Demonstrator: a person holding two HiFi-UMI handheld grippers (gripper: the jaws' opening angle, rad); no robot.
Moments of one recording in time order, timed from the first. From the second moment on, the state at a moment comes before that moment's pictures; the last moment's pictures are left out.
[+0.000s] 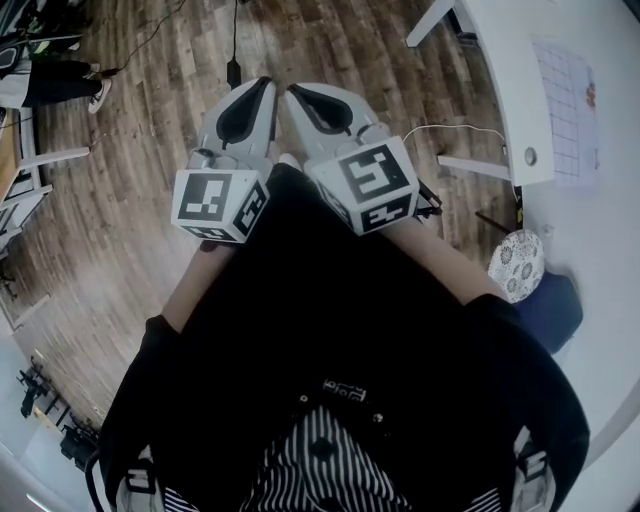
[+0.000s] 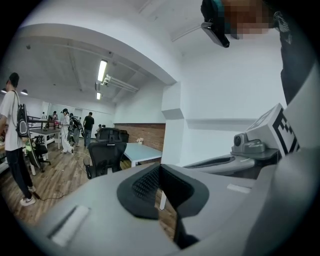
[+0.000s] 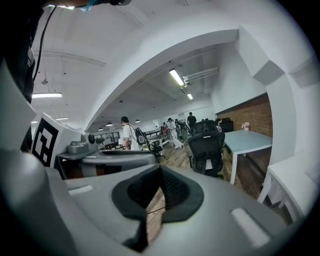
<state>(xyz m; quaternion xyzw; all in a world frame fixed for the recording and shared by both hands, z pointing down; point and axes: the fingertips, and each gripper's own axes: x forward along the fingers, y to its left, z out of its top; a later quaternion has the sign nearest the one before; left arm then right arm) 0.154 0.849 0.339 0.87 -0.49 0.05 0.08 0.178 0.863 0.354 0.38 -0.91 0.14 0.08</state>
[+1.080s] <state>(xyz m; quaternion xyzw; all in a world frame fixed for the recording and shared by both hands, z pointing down) 0.051 0.666 0.327 0.88 -0.47 0.03 0.08 0.073 0.681 0.344 0.39 -0.91 0.12 0.10</state>
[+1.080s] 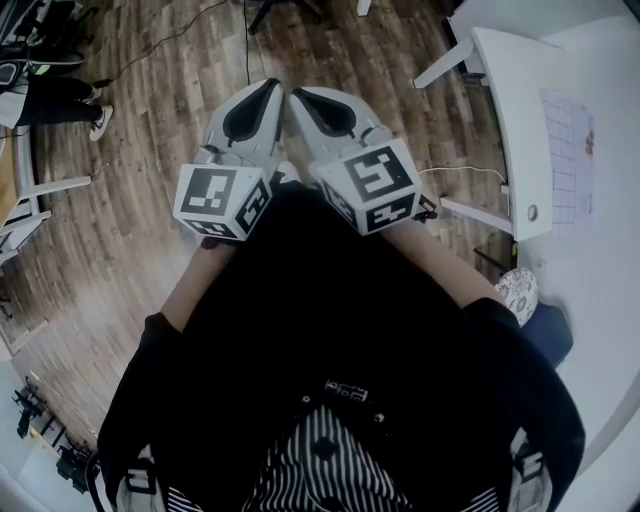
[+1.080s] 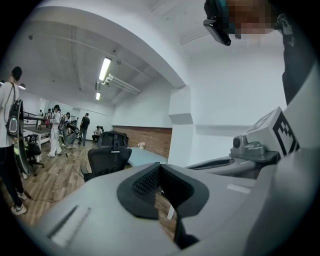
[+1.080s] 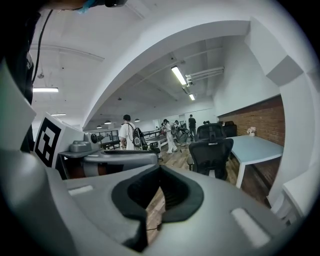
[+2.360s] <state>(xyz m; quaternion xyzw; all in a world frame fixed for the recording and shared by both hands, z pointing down) -0.068 0.514 0.349 0.89 -0.44 0.03 0.11 -0.051 0.523 0.358 0.40 -0.90 0.12 0.13</state>
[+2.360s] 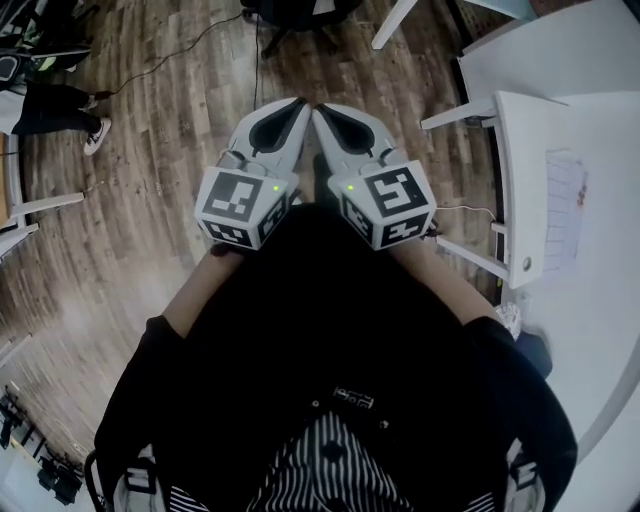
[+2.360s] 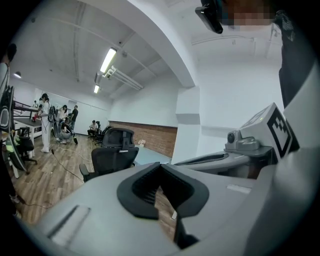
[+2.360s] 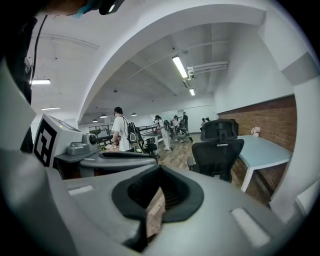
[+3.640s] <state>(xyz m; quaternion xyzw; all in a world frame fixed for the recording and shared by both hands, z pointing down) -0.013 0.168 0.327 0.84 -0.52 0.02 0.10 0.005 0.183 0.339 0.35 -0.93 0.12 0.10</state>
